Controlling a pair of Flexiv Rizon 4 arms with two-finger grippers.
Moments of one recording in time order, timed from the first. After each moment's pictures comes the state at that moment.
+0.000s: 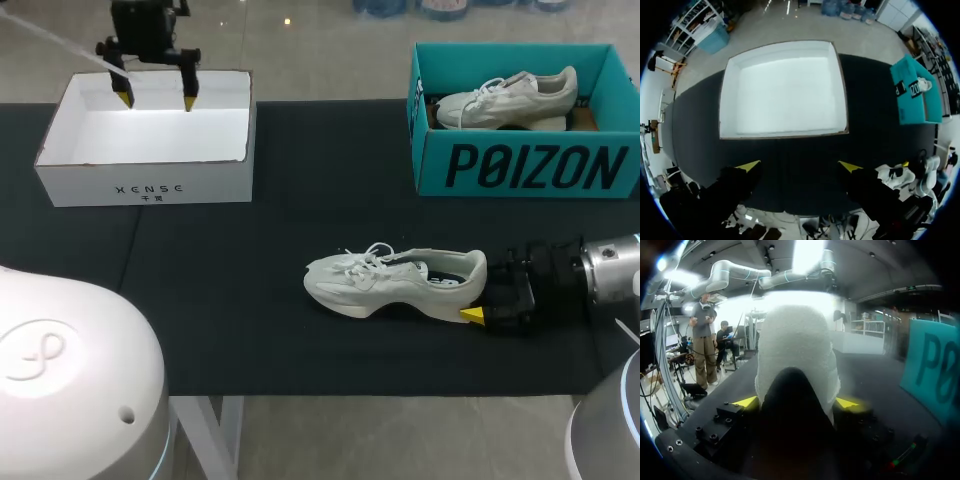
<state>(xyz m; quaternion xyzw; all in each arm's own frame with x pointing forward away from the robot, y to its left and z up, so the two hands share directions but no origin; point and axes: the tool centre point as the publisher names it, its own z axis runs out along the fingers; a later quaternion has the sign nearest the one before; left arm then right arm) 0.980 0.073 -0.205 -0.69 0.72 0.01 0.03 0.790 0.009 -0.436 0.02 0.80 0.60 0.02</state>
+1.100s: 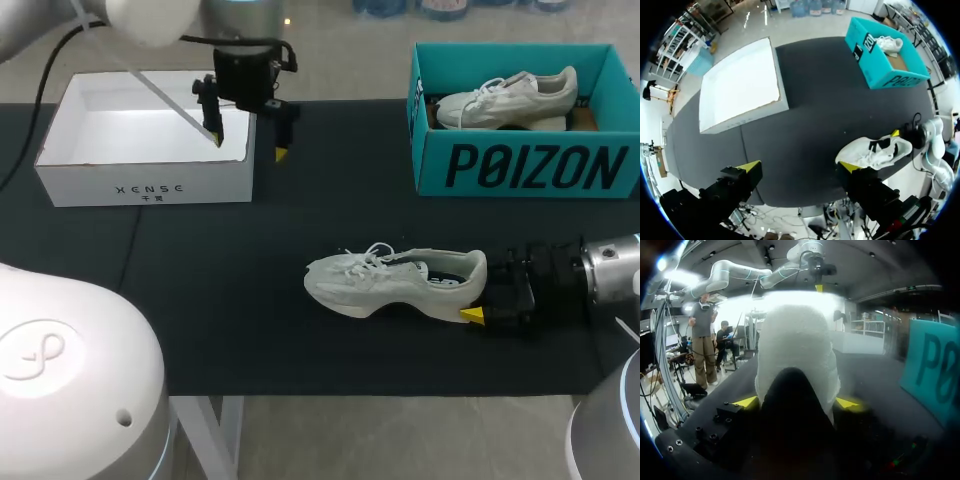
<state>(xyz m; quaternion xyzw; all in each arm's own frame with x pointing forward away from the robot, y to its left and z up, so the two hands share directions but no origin) 0.879 -0.067 -0.209 -0.62 0.79 0.00 0.05 0.790 0.009 -0.436 0.02 0.80 0.59 0.02</state>
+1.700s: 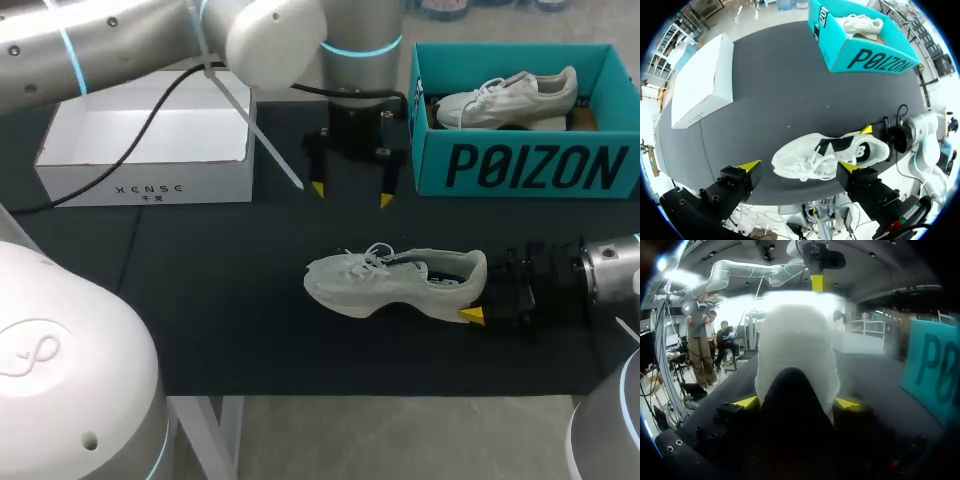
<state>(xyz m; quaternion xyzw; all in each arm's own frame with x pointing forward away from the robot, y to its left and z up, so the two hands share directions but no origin) 0.836 -0.220 -0.261 -0.63 0.78 0.00 0.00 0.790 0.009 -0.436 0.02 0.80 0.59 0.02</state>
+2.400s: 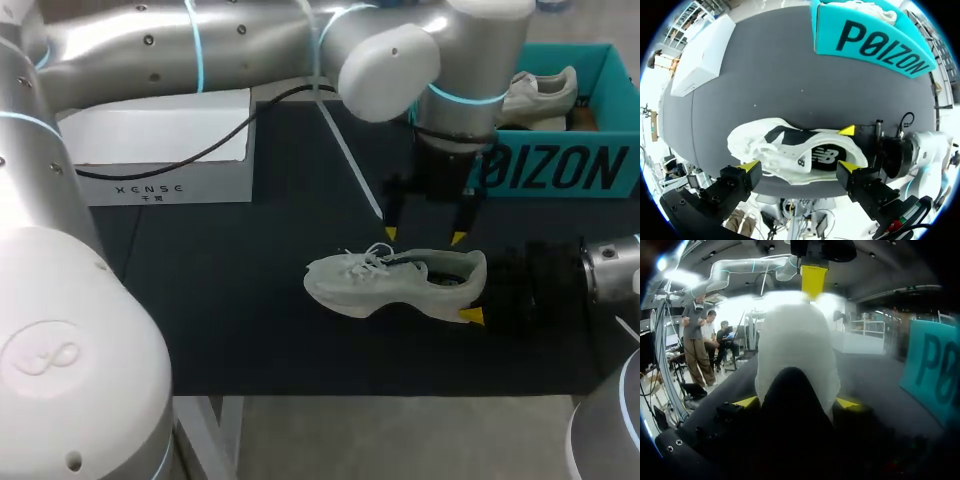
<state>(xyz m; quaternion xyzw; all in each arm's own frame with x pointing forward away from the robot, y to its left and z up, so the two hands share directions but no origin) 0.794 -0.320 -0.308 -0.70 0.71 0.04 0.01 0.790 0.009 -0.436 0.02 0.80 0.60 0.02</state>
